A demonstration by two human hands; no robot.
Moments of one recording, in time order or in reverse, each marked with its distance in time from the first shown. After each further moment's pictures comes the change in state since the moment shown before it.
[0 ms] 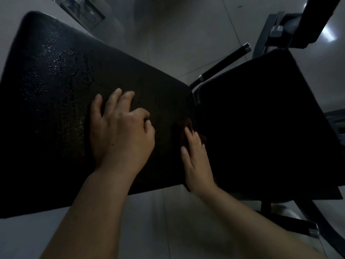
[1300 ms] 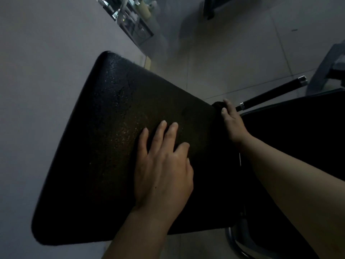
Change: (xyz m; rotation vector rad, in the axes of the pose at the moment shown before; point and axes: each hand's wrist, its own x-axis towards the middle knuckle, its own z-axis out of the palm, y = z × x) left_hand 0.000 -0.002 0.005 0.014 -0.033 -0.004; right_hand 0.208 -0.013 -0.033 0.261 -0.014 0.078
